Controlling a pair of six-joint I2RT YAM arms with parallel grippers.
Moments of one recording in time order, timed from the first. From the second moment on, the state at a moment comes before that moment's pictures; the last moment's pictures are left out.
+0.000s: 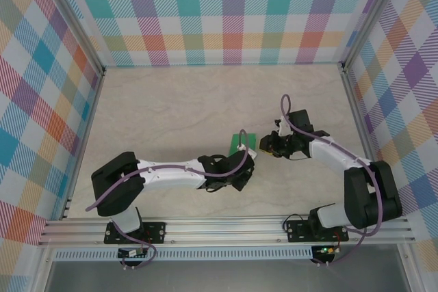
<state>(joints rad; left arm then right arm) -1.15 1.67 1.00 -0.29 -0.17 -0.42 0.27 1.37 0.72 -0.36 -0.64 0.61</state>
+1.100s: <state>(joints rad) -0.97 1.61 0.88 -0.16 0.20 -0.48 0.37 1.84 0.95 -0.38 -0.68 0.53</state>
